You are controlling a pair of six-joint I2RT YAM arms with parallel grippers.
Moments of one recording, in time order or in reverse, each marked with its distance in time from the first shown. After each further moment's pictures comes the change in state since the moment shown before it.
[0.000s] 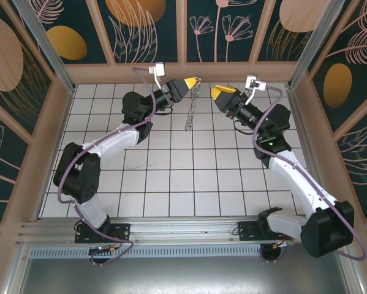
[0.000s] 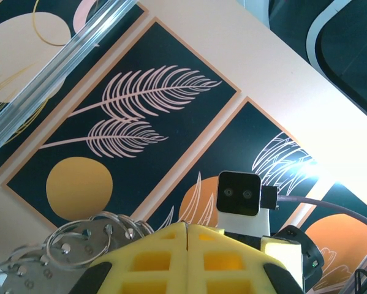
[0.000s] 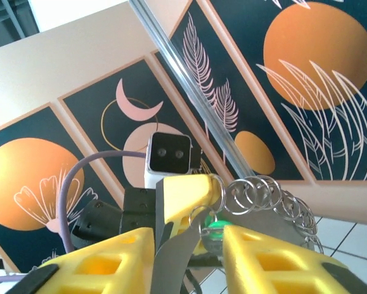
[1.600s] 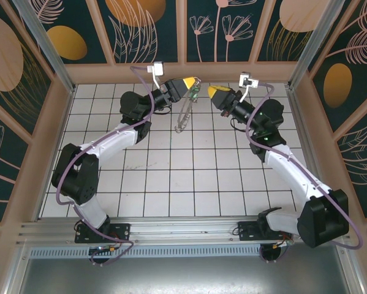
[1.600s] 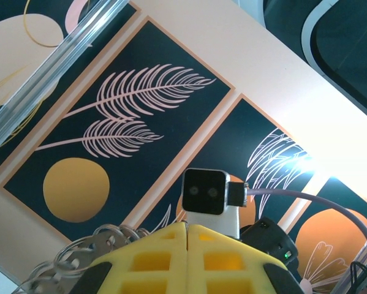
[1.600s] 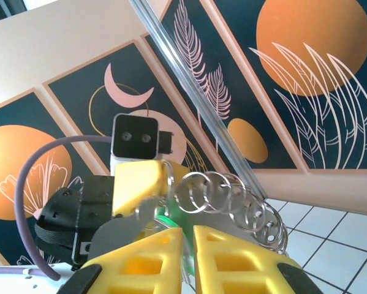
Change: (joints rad) left arm 0.008 -0.013 -0.001 0.002 0.024 0.007; right arm -0.001 0.078 0.023 -0.003 -0.036 -0.045
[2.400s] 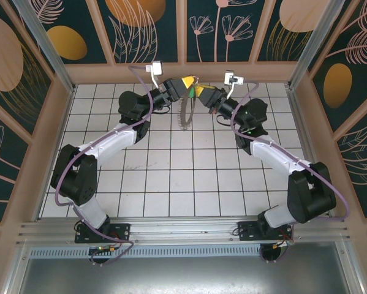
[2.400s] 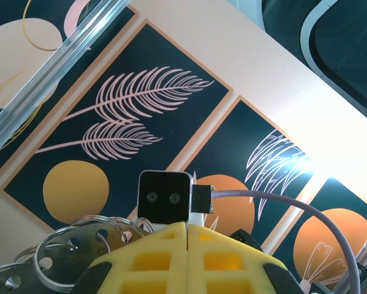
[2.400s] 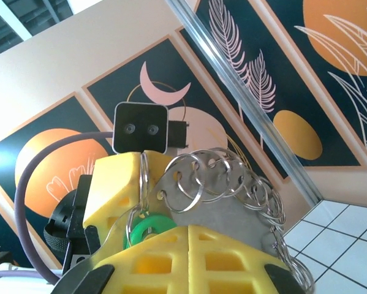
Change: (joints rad) left arm 0.004 -0.014 0.000 -0.003 0.002 0.000; right arm 0.076 0.220 0.036 0.310 -0.041 0.166
